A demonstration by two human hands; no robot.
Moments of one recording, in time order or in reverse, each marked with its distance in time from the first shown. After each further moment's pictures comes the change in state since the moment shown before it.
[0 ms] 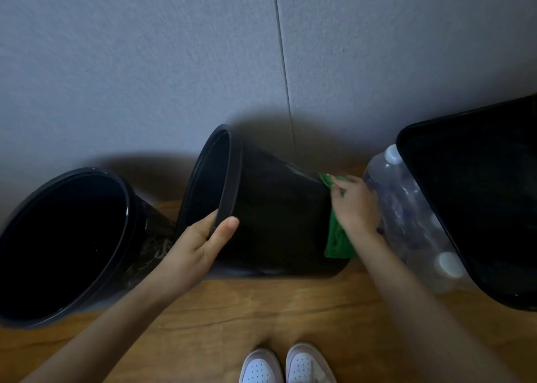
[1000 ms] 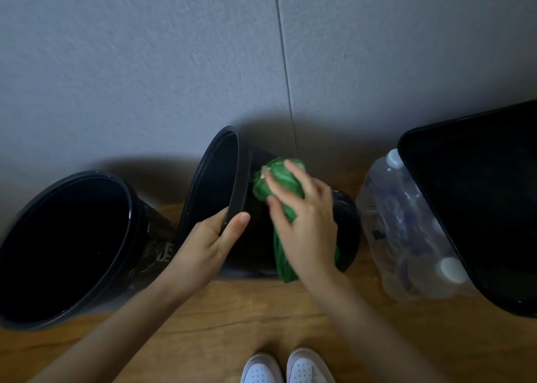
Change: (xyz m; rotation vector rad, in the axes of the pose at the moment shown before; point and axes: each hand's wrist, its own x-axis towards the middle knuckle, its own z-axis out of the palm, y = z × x) left_hand 0.007 0.006 0.010 0.022 0.059 0.035; right_hand -0.080 -0.066 0.001 0.187 0.147 -0.535
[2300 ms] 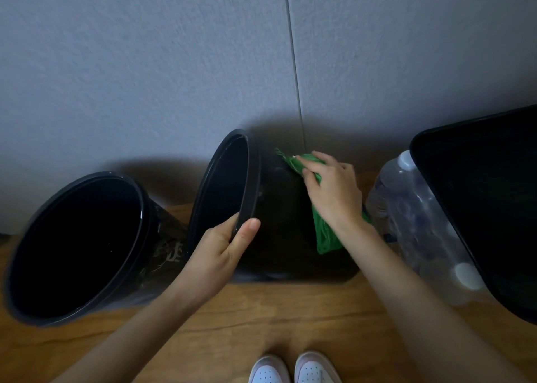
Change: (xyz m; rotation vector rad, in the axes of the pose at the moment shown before) left_hand -0.006 0.006 0.006 0.040 0.015 0.030; right_hand 0.058 0.034 -0.005 -0.145 -0.216 0.209
